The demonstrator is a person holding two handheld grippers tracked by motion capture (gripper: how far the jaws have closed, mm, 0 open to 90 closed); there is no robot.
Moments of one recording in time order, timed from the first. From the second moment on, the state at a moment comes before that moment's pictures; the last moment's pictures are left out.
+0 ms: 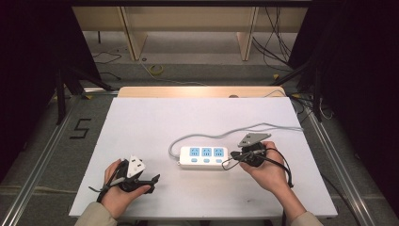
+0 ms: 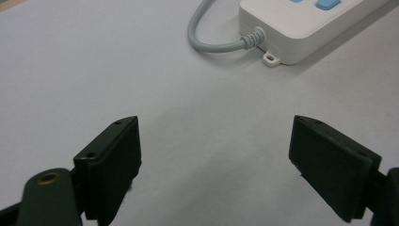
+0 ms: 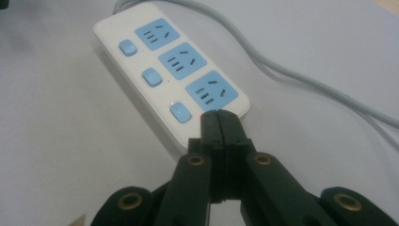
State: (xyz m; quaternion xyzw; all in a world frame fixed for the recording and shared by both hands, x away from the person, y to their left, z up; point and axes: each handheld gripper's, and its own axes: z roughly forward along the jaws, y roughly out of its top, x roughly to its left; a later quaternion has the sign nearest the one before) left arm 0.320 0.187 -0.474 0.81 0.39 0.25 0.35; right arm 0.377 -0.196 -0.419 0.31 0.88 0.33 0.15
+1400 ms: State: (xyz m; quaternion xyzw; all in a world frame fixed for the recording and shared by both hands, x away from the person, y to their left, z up) left arm 0.320 0.186 -0.474 0.81 0.39 0.24 0.35; right arm 0.391 -0.167 -0.422 0.29 0.90 0.30 0.13
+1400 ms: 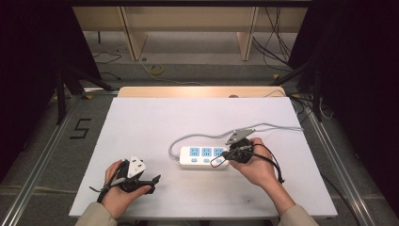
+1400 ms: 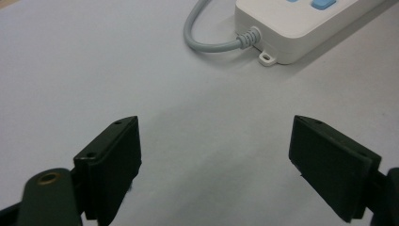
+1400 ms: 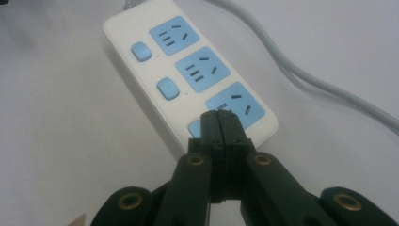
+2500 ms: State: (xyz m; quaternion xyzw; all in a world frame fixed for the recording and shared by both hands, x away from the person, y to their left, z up) left arm 0.320 0.186 -0.474 0.81 0.39 0.24 0.35; right arm 0.401 -0.152 -0.420 0.28 0.91 0.27 0.11
